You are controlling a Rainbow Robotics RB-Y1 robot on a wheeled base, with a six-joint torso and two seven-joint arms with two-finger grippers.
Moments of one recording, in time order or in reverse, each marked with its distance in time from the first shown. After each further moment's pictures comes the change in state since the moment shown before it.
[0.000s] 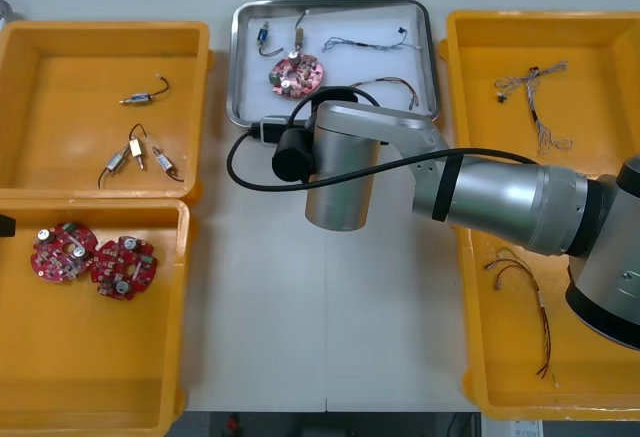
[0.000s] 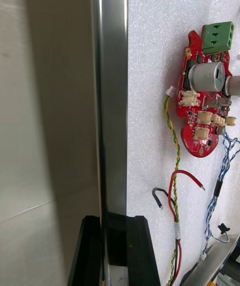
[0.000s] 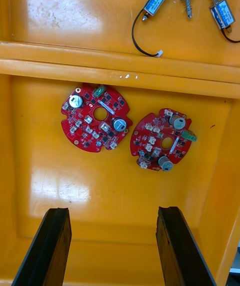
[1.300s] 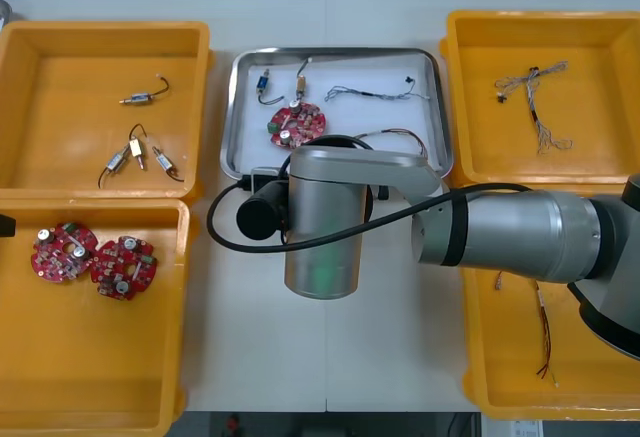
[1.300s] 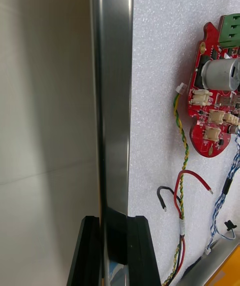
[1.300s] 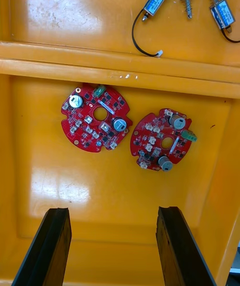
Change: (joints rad) right arm 0.044 -0.030 0.052 -0.354 -0.110 0.403 -0.063; left arm 0.000 0.000 0.000 0.000 0.000 0.000 0.000
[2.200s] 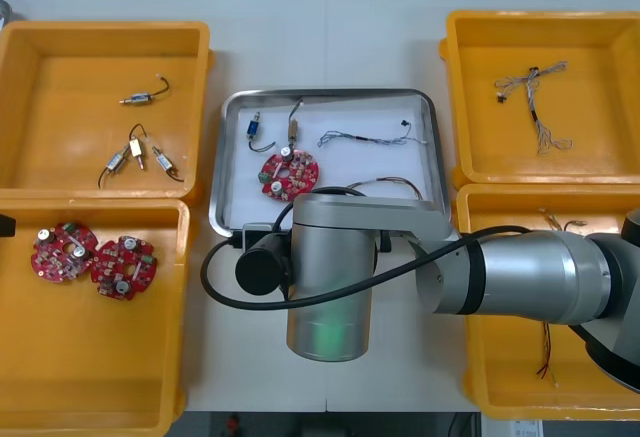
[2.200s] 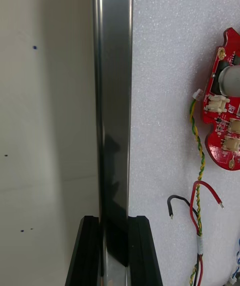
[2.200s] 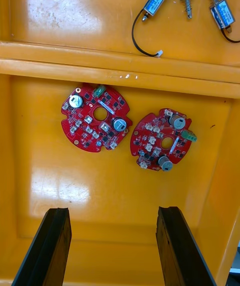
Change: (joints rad) right arm 0.114 -0.001 -0.002 -0.191 -0.070 0.106 0.000; left arm 0.000 0.000 0.000 0.000 0.000 0.000 0.000
